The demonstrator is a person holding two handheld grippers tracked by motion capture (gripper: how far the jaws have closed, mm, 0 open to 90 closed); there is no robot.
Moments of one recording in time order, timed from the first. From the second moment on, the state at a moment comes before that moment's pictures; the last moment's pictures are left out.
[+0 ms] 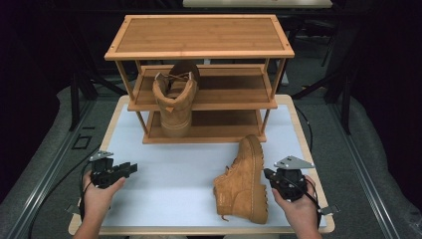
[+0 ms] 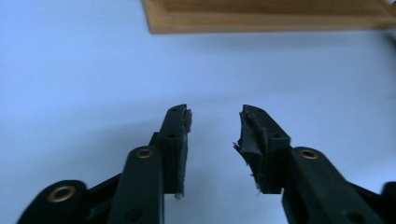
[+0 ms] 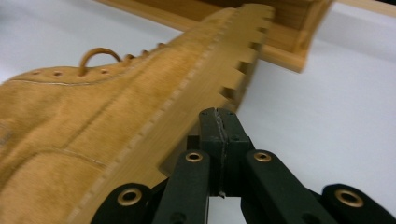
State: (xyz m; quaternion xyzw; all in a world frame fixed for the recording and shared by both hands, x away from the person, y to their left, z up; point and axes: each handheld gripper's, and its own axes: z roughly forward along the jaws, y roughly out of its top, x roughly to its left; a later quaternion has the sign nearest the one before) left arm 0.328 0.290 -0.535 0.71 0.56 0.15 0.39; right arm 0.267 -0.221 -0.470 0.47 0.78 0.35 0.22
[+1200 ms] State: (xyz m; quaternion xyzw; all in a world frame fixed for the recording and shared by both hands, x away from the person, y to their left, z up) left arm 0.321 0.294 -0.548 0.72 0.56 0.13 0.38; right arm 0.272 -0.205 -0.466 0.44 0.80 0.36 0.18
